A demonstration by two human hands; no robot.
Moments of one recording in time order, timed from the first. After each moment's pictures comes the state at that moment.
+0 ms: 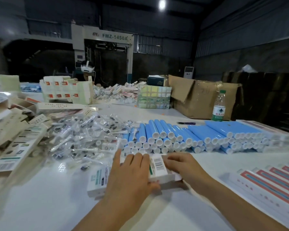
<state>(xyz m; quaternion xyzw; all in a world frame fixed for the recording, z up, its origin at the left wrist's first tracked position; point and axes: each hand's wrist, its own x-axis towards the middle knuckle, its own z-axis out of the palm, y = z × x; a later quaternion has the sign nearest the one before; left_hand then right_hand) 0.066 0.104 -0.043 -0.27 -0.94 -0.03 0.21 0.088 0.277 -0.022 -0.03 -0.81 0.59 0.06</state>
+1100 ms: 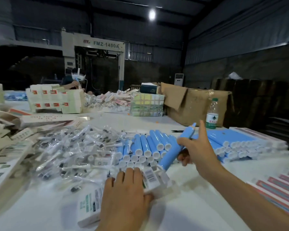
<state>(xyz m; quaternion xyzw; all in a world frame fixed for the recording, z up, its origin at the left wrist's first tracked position) 0.050 0.101 -0.037 -0.24 -0.94 -0.08 0.22 0.046 0.298 0.032 -0.07 -0.70 0.65 0.28</state>
